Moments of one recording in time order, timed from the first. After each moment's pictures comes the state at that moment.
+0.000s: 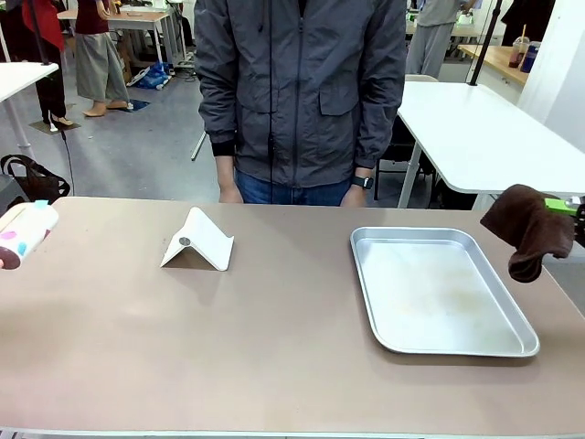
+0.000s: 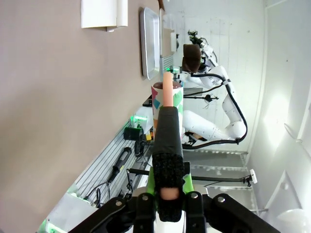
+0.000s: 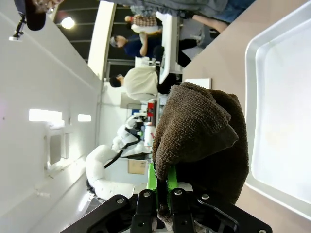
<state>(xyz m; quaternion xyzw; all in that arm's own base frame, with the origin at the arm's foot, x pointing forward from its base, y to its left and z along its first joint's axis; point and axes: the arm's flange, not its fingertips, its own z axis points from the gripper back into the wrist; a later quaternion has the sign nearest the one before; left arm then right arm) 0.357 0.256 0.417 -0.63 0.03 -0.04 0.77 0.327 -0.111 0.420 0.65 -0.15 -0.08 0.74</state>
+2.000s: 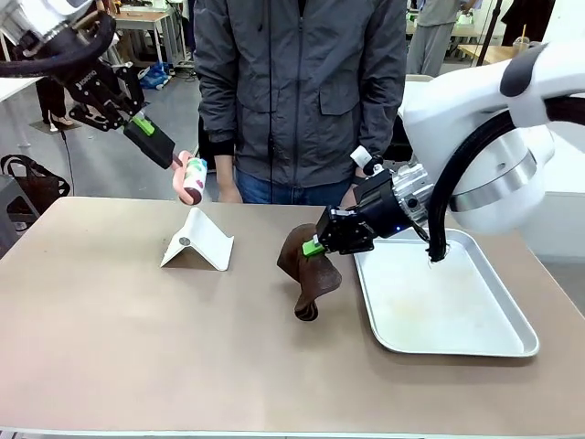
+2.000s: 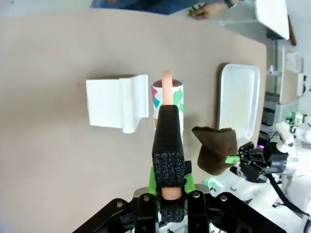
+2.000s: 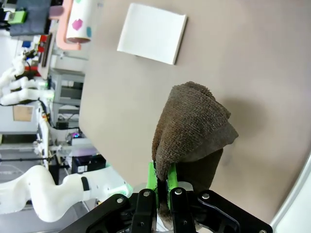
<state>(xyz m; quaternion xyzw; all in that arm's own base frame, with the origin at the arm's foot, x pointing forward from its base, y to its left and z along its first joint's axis) 0.533 -0.046 0.563 -0.30 -0.01 0.02 0.95 0.379 0.255 0.397 0.40 -0.10 0.10 0.90</state>
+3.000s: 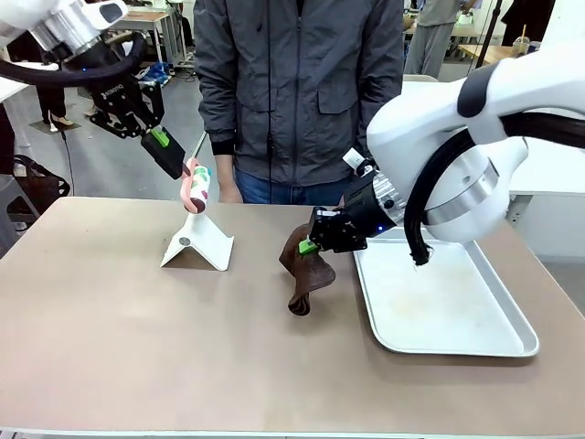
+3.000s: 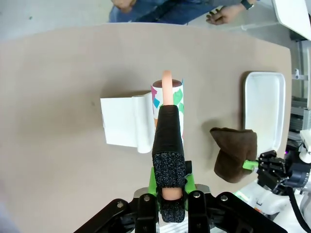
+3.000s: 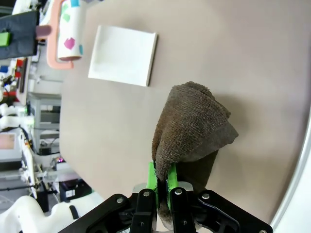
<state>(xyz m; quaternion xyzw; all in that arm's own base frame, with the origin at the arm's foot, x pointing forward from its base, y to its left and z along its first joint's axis) 0.543 -0.085 0.550 -0.23 -0.05 -0.01 0.97 0.393 0.275 0.386 0.35 -0.13 0.05 0.93</state>
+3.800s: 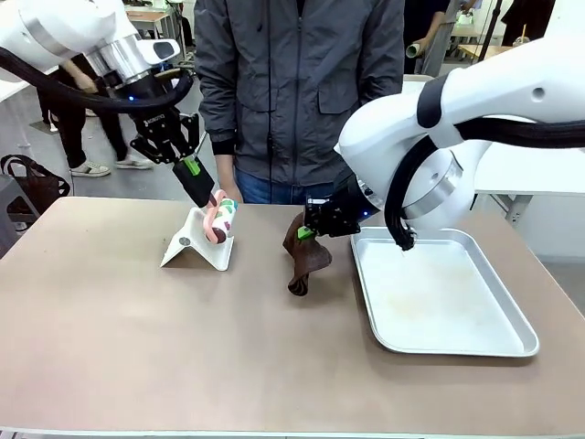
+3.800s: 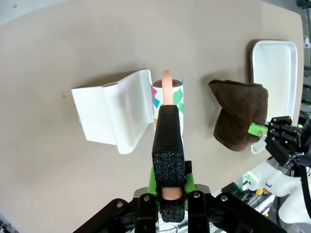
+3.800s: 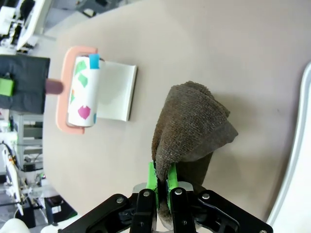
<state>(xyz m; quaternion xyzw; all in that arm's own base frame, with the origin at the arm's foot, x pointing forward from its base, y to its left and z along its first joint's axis) 0.559 -0.144 0.505 -0.21 0.02 -0.06 0.98 0.440 0.285 0.381 0.30 -0.16 0.03 0.94</state>
